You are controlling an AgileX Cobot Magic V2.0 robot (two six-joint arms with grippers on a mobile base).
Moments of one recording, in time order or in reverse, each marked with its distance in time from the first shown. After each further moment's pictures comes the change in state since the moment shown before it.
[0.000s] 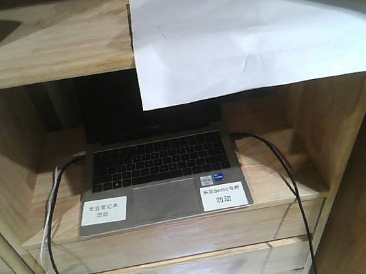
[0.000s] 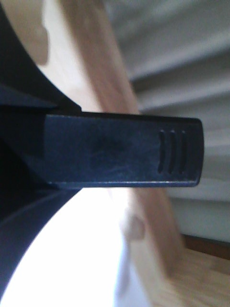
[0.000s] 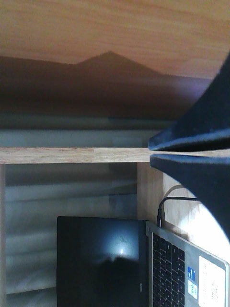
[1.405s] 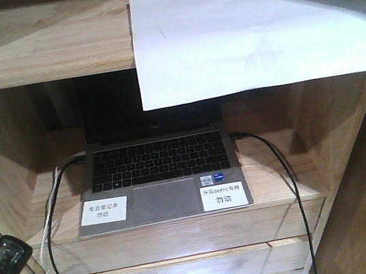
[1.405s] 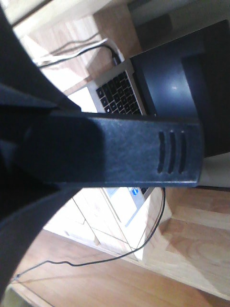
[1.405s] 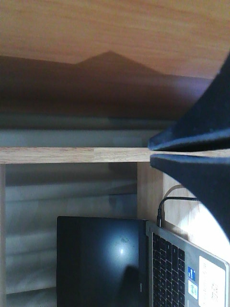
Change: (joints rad) left arm -0.043 -1.350 1.905 -0.094 -0.646 -0.001; right arm 0.000 0.000 0.000 0.000 0.000 0.000
